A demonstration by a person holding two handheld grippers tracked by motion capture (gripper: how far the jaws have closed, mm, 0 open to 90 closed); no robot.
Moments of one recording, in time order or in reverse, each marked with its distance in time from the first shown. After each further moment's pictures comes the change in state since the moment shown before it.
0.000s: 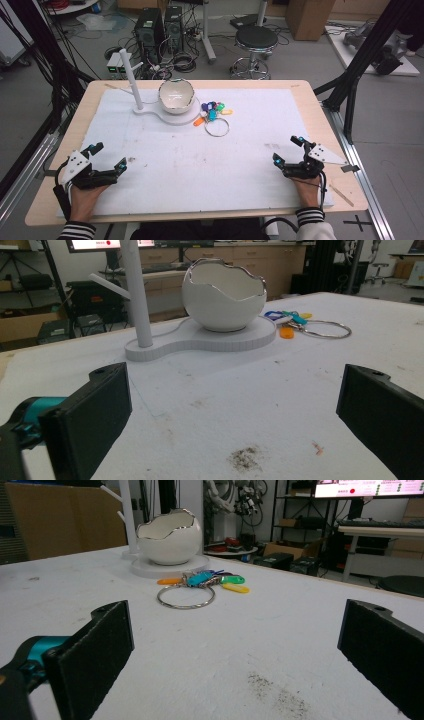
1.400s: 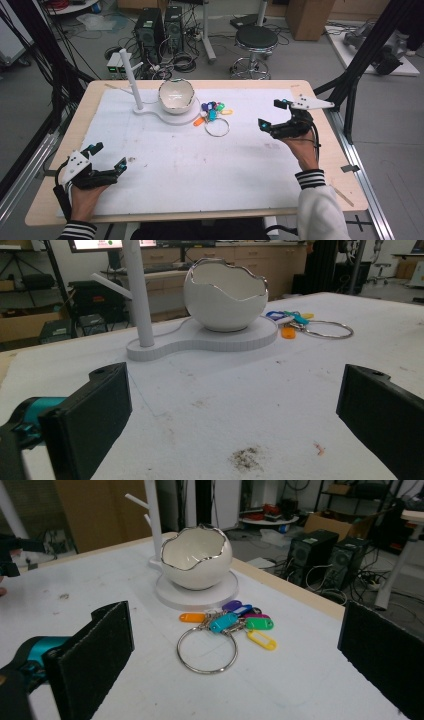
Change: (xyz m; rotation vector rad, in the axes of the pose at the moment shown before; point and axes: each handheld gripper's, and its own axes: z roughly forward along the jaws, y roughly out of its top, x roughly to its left) left arm 0.000 0.000 0.000 0.000 0.006 0.000; right arm -0.005 0.126 0.083 0.197 0.164 -0.053
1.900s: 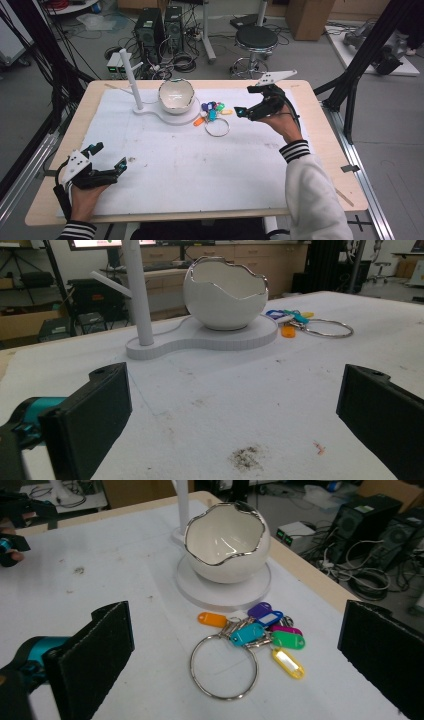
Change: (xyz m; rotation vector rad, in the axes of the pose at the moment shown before) left arm 0.001 0.000 0.000 0.009 -0.002 0.004; right arm -0.001 0.056 0.073 0.215 0.148 -0.080
